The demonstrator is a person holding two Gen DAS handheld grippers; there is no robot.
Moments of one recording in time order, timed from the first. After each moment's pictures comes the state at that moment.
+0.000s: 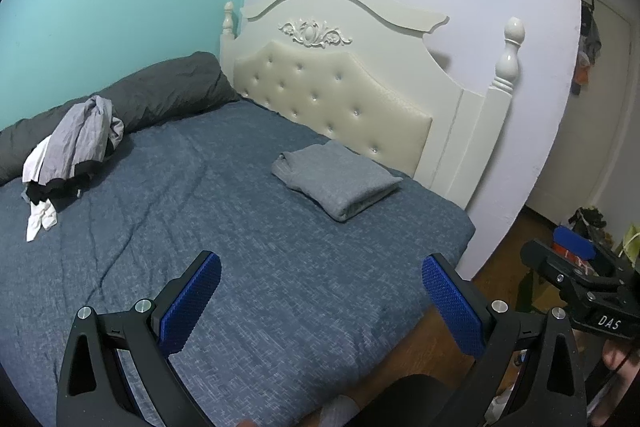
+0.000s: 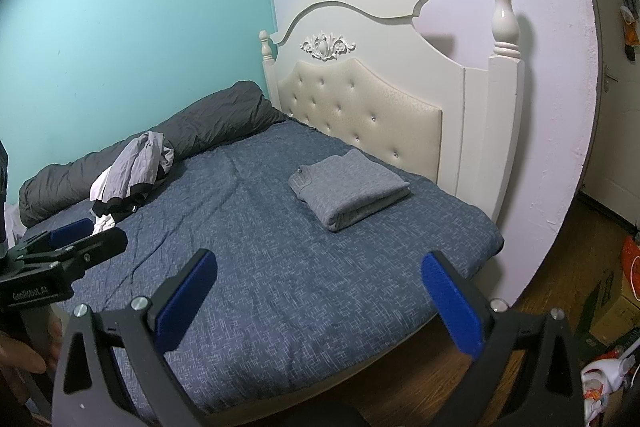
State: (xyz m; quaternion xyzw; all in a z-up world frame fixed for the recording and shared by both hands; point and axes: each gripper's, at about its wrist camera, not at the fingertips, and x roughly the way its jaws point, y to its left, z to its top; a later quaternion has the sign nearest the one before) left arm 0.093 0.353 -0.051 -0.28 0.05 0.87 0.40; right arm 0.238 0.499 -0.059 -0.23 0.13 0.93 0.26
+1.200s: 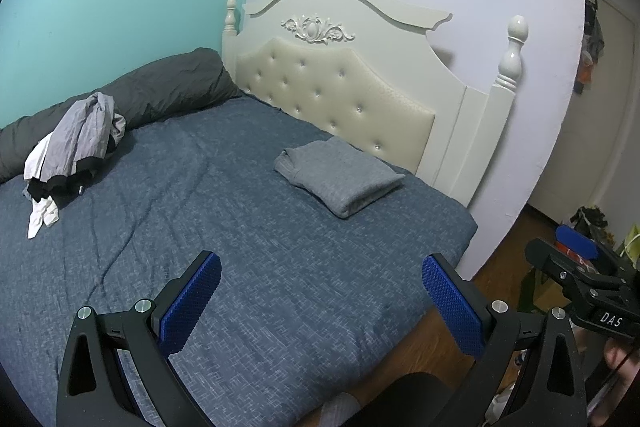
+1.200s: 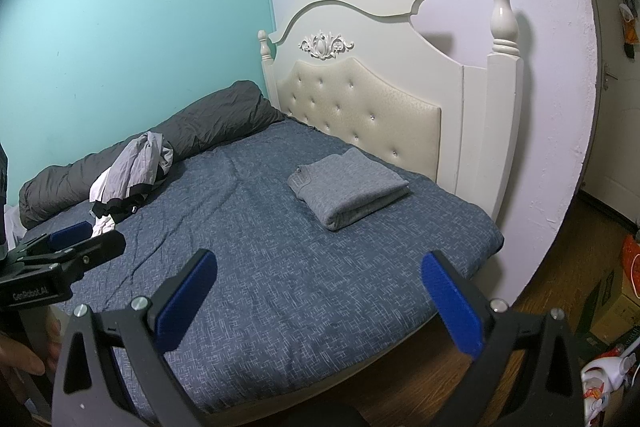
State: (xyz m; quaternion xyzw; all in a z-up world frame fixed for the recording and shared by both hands) left arm 0.092 0.354 -0.053 -0.29 0.05 0.87 0.40; right arm 0.237 0.504 -0.059 -0.23 0.13 0.93 0.26
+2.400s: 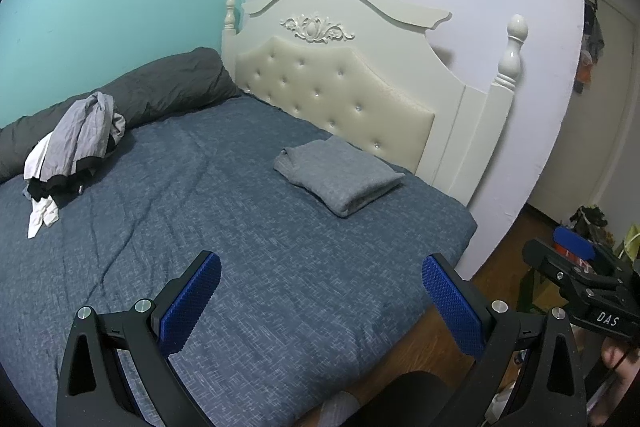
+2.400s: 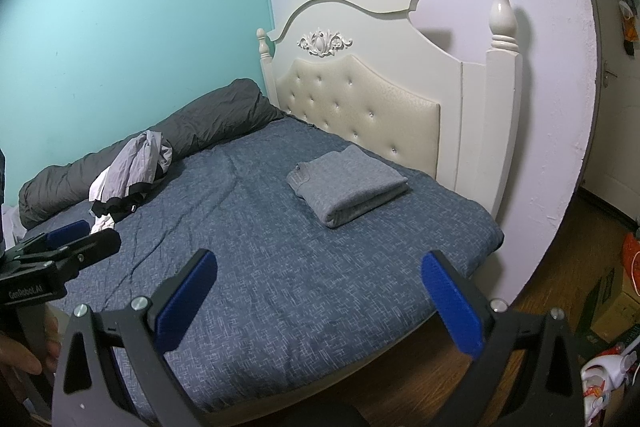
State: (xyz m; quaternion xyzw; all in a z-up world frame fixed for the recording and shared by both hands) left arm 0.092 0.352 -0.052 -0.29 0.05 0.87 0.40; right arm 0.240 0.504 -0.063 -0.23 0.13 0.93 0.26
